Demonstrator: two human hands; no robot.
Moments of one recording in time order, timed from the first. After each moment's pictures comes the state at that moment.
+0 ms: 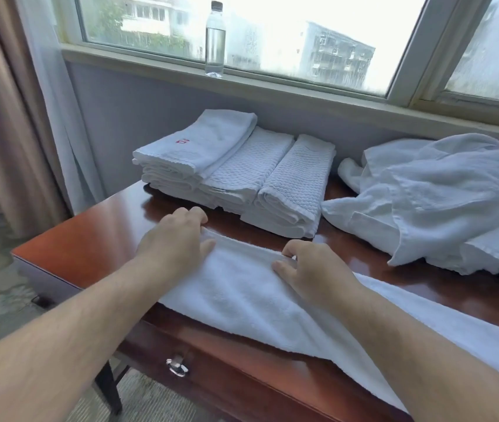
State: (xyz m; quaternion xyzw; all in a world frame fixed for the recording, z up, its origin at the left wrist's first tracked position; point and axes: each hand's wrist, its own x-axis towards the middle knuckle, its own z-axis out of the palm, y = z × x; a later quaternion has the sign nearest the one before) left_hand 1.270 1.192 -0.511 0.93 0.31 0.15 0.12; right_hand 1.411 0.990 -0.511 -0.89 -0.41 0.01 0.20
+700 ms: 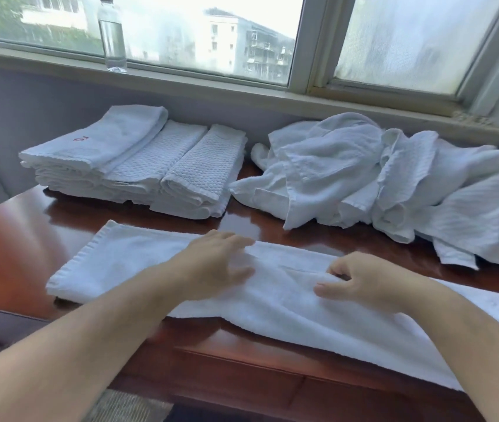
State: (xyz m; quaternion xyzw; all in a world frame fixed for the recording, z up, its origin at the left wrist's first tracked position) left_hand 1.340 1.034 -0.513 0.98 -0.01 0.05 0.19; right_hand 1.446 0.760 -0.473 -0.92 -0.32 0.18 0.13
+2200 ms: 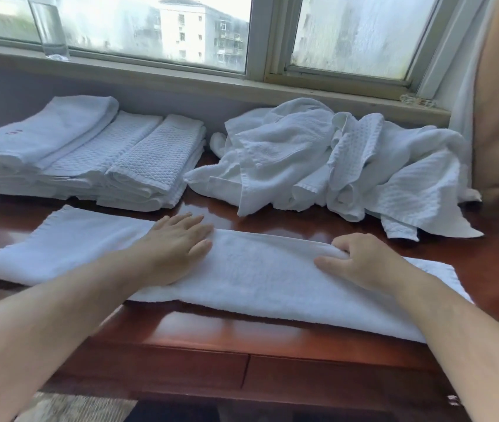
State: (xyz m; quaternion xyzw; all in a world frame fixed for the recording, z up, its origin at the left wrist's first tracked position) left_hand 1.372 1.026 -0.526 1.00 0.00 0.00 0.07; right_hand 1.485 0.678 -0.502 -0.95 -0.26 0.02 0.18
